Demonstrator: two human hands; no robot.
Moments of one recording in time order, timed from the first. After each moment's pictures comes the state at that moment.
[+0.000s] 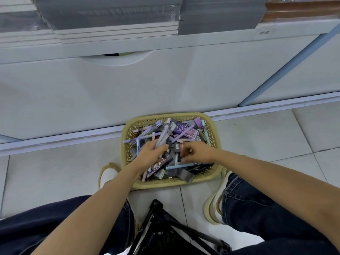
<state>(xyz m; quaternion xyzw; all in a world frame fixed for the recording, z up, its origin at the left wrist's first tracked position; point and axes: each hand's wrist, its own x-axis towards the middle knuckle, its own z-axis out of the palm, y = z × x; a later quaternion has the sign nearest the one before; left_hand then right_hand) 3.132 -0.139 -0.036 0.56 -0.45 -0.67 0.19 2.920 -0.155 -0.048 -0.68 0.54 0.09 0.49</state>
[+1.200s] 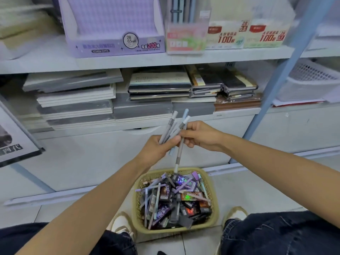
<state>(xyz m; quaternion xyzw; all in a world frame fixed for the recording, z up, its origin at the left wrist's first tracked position) 3.116 -0.156 0.192 0.48 -0.59 -0.53 0.38 2.933 -0.196 0.208 -0.57 0.41 -0.31 0.64</state>
